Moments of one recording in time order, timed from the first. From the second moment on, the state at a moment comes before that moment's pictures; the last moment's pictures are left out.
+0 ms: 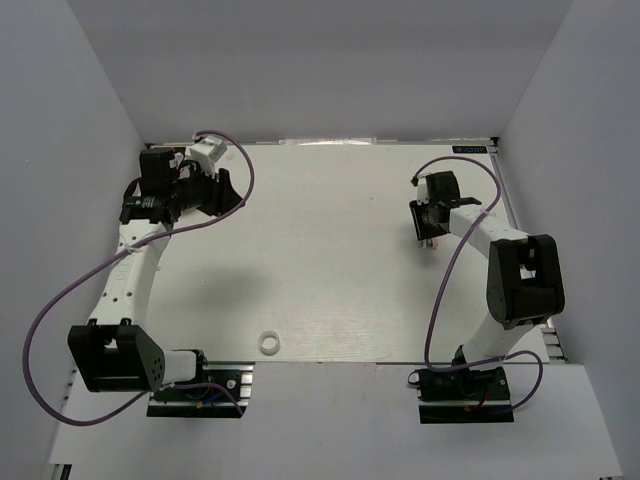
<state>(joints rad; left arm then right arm) 0.00 1.30 1.25 -0.56 0.65 0.20 0.19 1.69 1.08 -0.39 0.02 -0.12</state>
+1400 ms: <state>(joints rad) 0.00 1.29 1.22 -0.54 0.80 0.18 0.25 1.49 0.89 -0.35 -0.12 -0.34</state>
